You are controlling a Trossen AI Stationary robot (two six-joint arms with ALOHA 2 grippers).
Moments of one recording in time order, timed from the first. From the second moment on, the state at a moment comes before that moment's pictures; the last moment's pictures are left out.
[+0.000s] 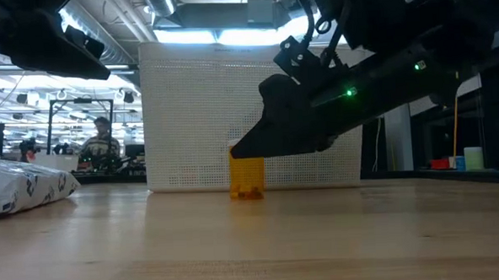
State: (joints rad) left arm -0.56 0.89 0.37 0.00 -0.53 -0.15; right arm 0.31 2.02 0.83 0.71 0.65 0.29
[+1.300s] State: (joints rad) left arm -0.56 0.89 0.37 0.00 -0.53 -0.14; right arm 0.31 2.02 0.83 0.72 0.60 0.28
